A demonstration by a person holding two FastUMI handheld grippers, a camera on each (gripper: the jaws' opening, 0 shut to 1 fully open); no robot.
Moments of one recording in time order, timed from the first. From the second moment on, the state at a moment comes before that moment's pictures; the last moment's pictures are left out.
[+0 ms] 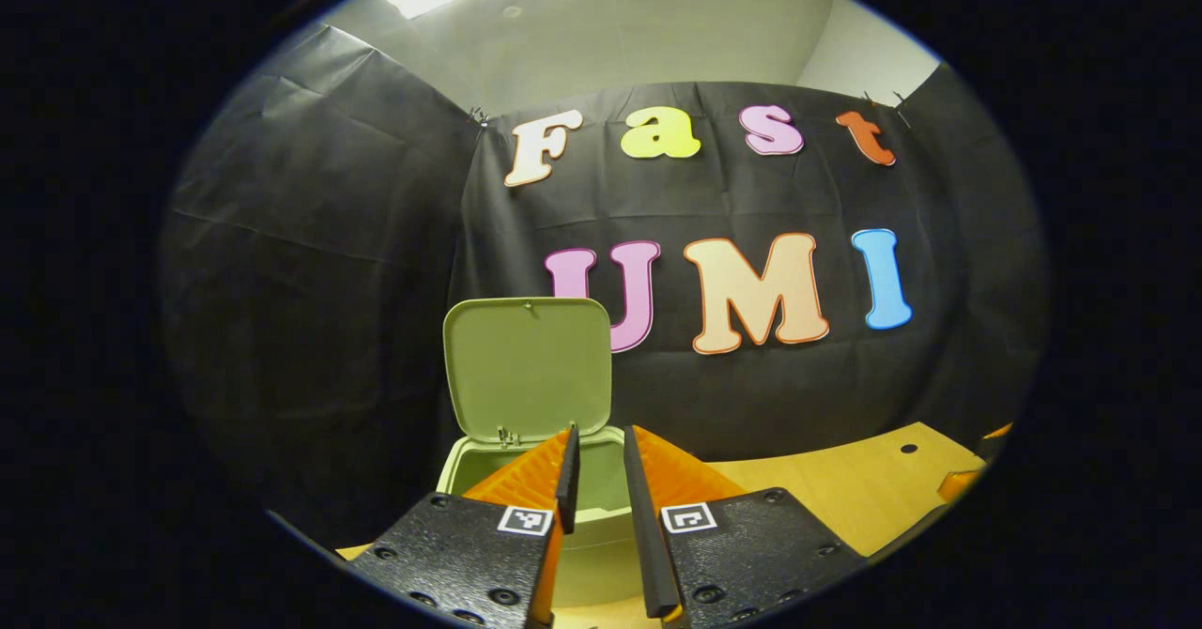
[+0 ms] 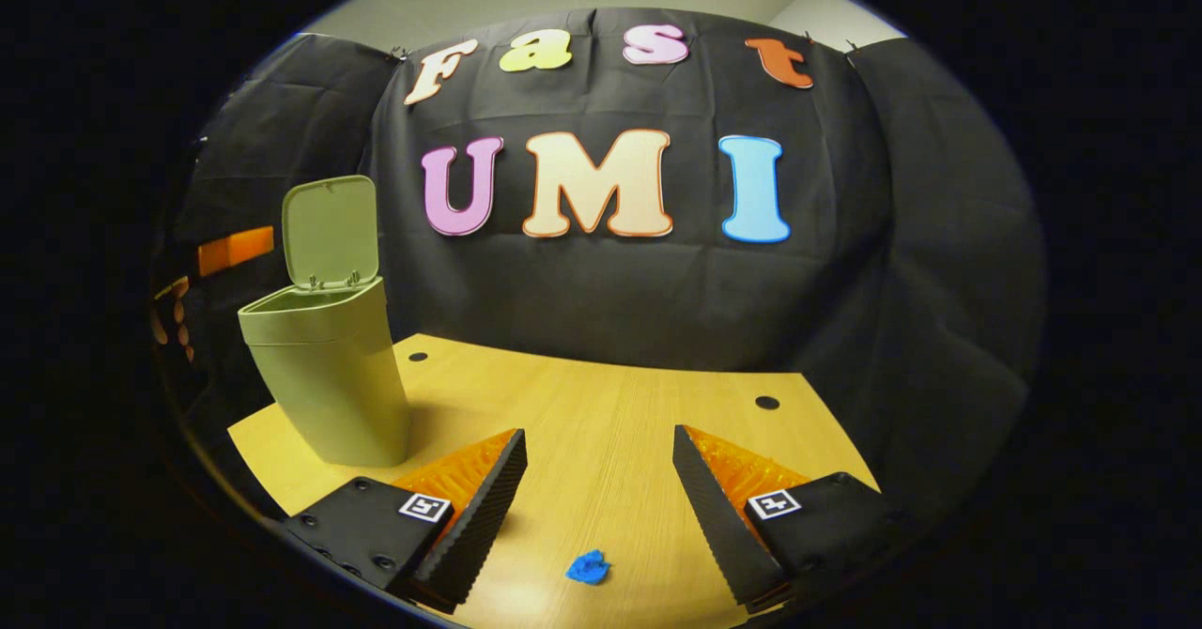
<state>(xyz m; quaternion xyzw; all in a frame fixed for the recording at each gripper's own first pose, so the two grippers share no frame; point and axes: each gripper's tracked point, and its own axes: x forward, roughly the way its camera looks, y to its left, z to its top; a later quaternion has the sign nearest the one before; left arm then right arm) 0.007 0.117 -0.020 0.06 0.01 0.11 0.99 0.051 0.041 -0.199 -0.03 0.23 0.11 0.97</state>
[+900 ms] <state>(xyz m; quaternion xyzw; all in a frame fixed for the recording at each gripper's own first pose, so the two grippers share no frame) -0.040 0.116 0.012 0.08 -0.02 0.14 0.99 0.026 0.023 -0.387 -0.11 0.46 0.14 0.87</state>
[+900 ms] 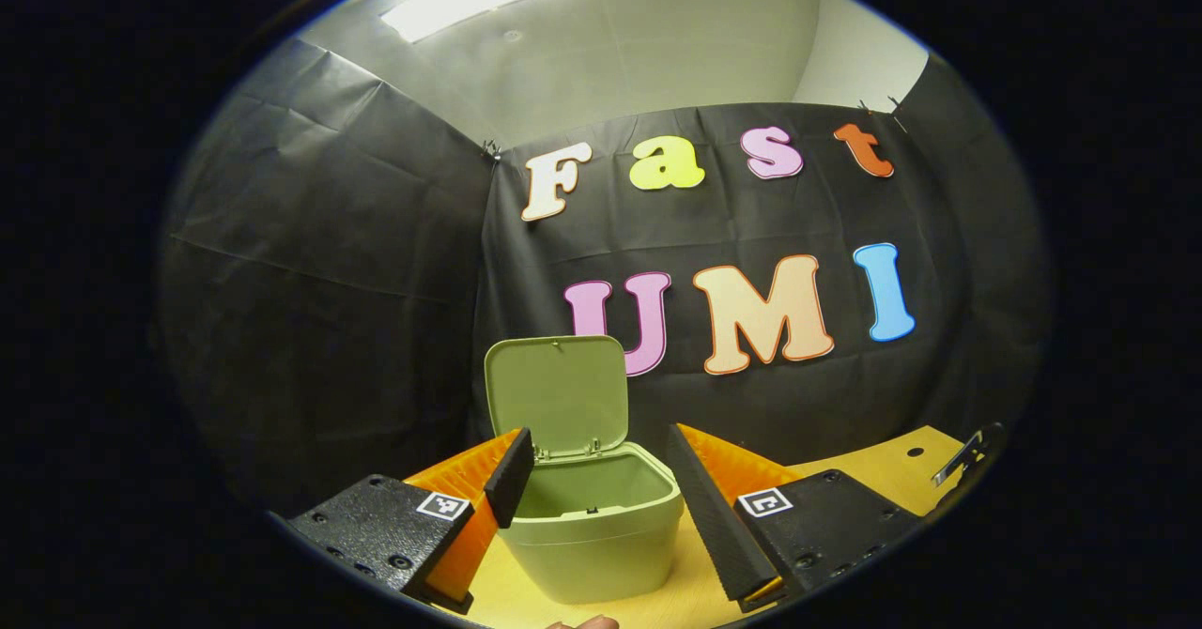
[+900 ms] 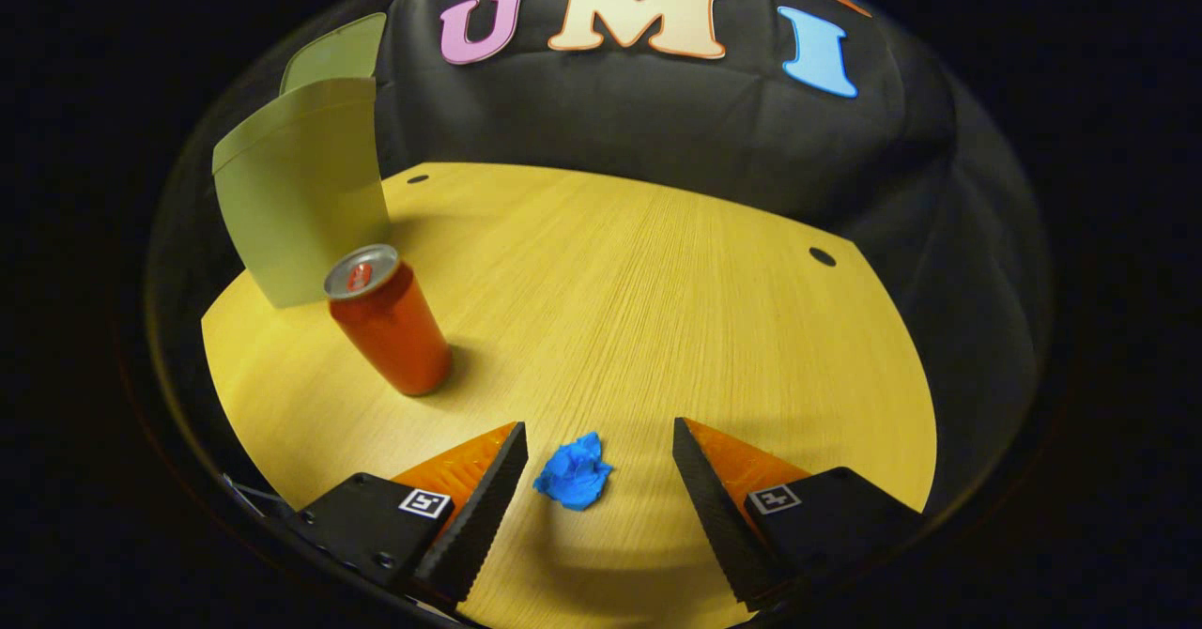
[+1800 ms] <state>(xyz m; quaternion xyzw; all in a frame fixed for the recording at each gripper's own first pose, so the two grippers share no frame) -0.049 0.122 -0.002 0.08 0.01 0.15 0.99 0.057 0.042 -0.346 -0.06 0.43 0.16 0.89</state>
